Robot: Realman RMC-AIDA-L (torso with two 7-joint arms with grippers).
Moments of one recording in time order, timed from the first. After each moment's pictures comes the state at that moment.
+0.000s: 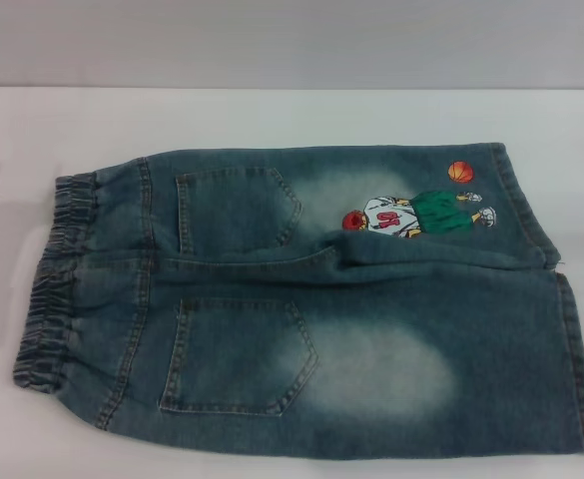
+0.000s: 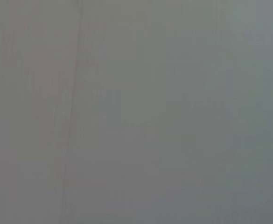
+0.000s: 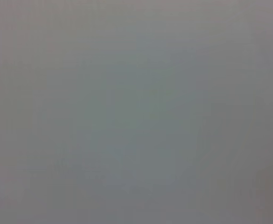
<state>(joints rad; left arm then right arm) -0.35 -2.07 1.53 0.21 -0.18 1.32 -0.26 0.39 2.09 -1.16 -0.04 0.06 -1.42 0.40</state>
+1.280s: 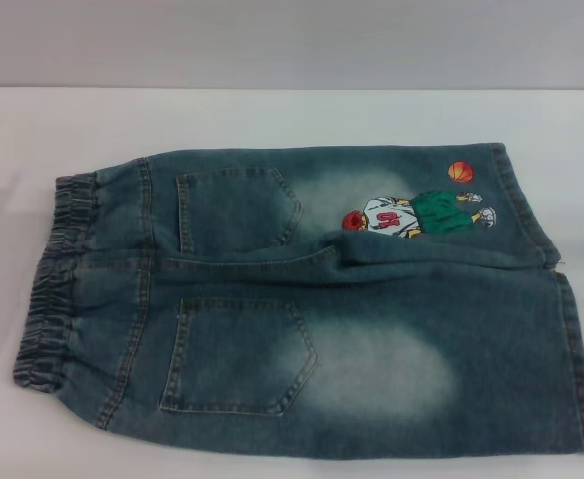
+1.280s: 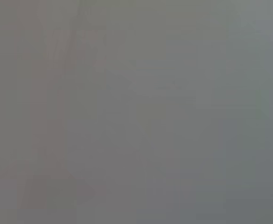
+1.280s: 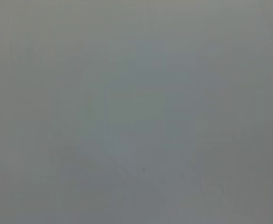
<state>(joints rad) -0.33 -2.04 1.63 0.20 -0.12 1.30 -0.51 0.37 2.08 -1.19 -0.01 0.04 -1.43 0.39</state>
